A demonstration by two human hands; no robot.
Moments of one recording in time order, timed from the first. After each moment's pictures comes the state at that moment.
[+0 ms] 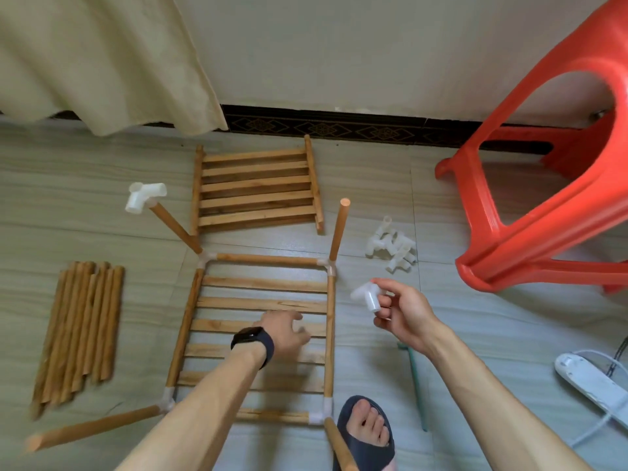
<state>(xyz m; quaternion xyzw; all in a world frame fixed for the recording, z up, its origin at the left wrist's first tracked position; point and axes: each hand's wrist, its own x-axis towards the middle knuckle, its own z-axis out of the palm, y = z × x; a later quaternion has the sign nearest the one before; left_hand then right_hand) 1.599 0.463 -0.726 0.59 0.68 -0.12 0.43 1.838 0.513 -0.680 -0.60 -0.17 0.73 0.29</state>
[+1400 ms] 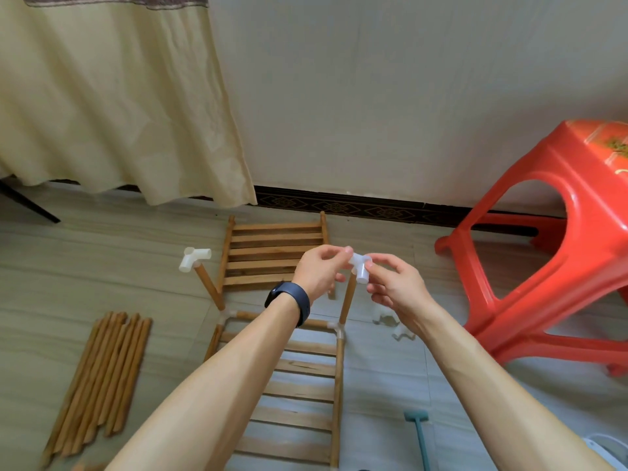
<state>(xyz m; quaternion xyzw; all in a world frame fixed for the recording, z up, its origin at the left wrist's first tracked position) 1.624 0.574 -0.549 0.43 0.63 0.38 0.52 1.789 0.579 -0.550 -0.56 -0.44 0.60 0.36</state>
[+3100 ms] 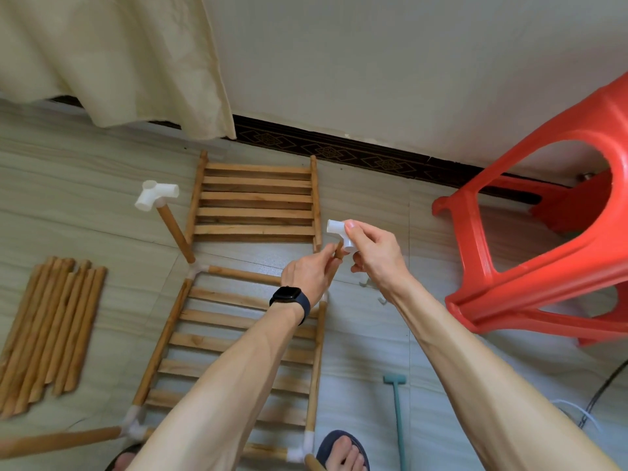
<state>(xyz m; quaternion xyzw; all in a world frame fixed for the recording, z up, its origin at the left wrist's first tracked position) 1.637 0.575 -0.687 0.66 0.69 0.15 0.25 1.764 0.605 -0.600 -0.58 -0.55 0.52 0.30</state>
